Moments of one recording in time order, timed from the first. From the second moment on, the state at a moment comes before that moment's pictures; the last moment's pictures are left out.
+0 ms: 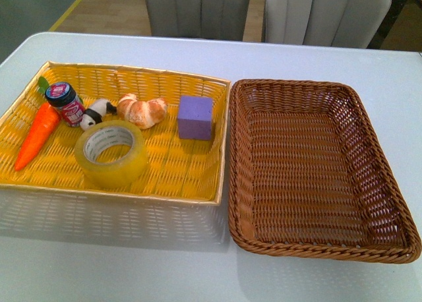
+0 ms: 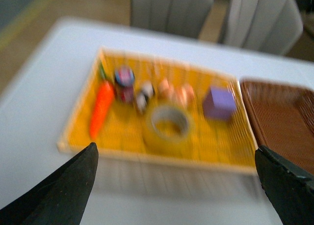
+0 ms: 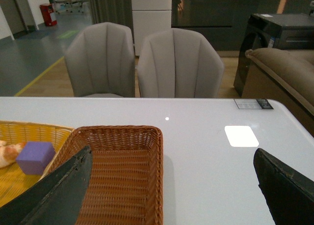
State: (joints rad) left arm 0.05 0.20 0.14 -0.28 0.19 -0.13; right arm 0.00 0.01 0.02 0.00 0.00 0.00
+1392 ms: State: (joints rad) left arm -0.03 2.20 0.94 0.37 0.11 -0.18; right arm 0.00 0.01 0.02 0.00 0.00 0.00
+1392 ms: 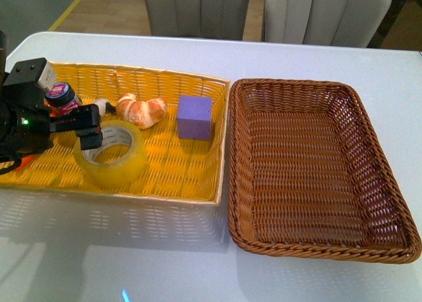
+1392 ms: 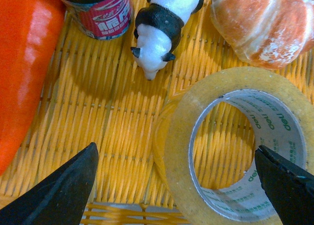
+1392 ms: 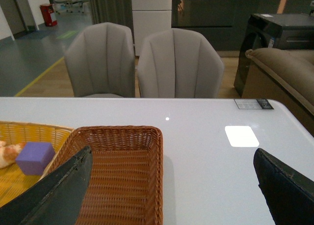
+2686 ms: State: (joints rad) left arm -0.16 1.93 0.90 0.30 0.09 -0.21; right arm 0.00 0.01 0.02 0.00 0.00 0.00
